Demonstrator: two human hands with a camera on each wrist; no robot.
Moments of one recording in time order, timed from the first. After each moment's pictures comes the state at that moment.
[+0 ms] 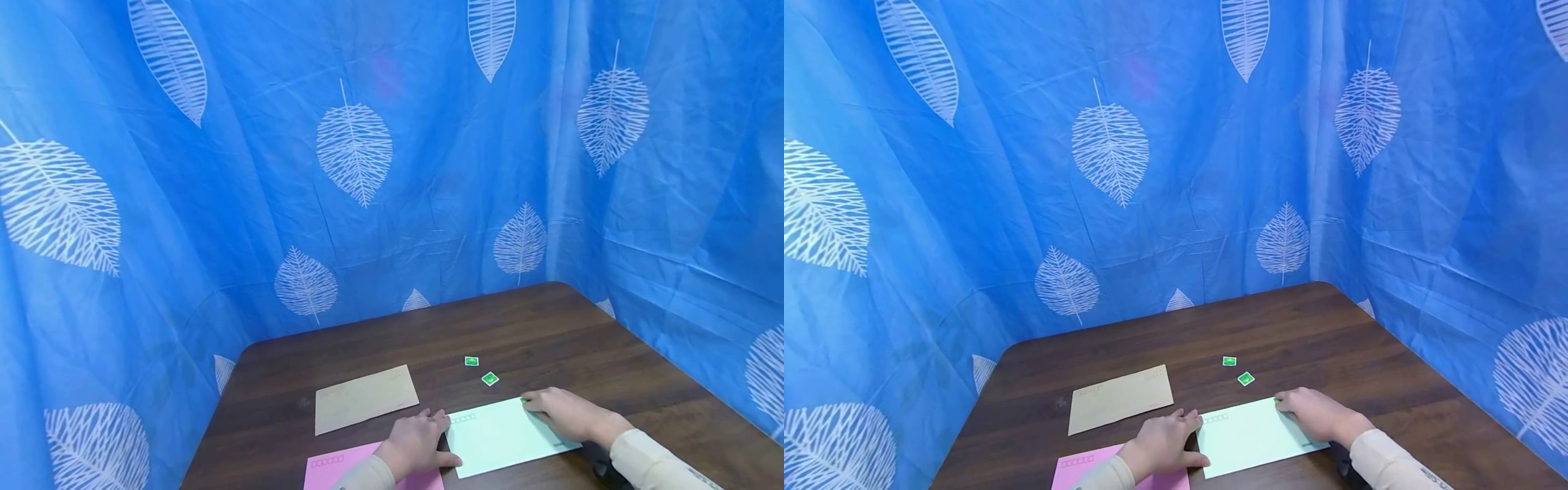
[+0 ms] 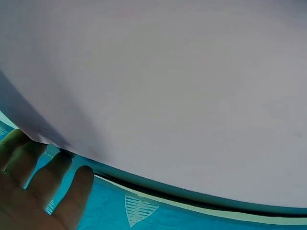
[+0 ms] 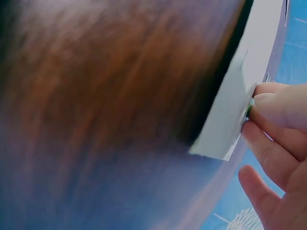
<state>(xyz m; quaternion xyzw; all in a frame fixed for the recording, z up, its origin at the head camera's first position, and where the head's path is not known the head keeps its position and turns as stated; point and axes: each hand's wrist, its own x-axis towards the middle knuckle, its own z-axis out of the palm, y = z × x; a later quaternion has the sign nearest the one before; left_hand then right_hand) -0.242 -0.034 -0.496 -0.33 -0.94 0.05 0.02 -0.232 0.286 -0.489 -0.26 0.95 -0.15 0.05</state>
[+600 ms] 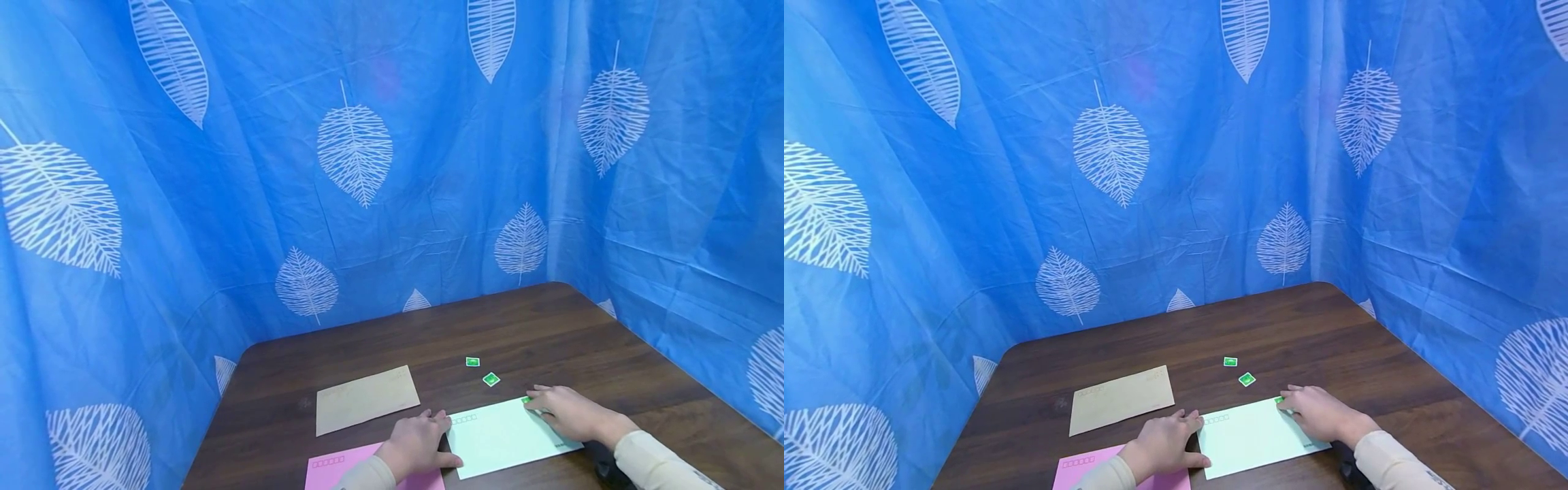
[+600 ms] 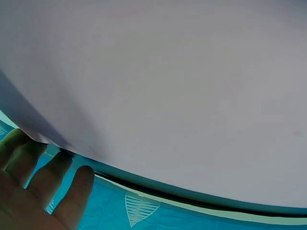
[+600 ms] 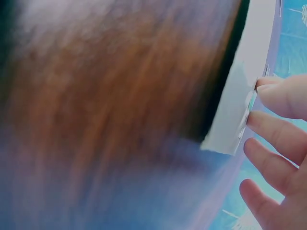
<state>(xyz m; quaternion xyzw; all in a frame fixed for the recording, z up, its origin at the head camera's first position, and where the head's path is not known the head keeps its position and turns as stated) -0.241 -0.034 -0.494 -0.34 -0.94 0.05 0.02 -0.234 0.295 -0.494 -0.26 0.95 -0.18 0.05</state>
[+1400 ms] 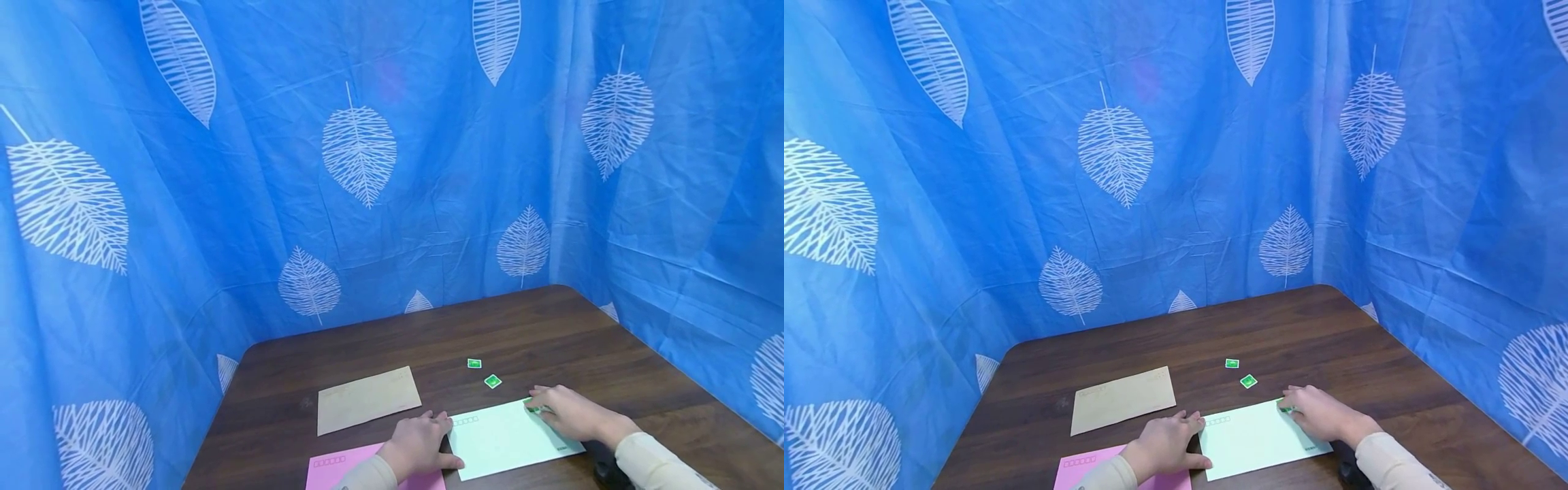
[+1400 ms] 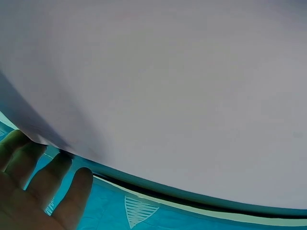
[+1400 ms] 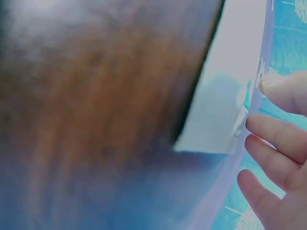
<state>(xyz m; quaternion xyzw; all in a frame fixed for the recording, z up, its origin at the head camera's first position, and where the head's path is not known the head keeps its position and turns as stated) -0.239 -0.035 -0.494 -0.34 -0.94 0.05 0.03 -0.237 0.294 -0.491 -0.23 0.95 -0.21 0.05</state>
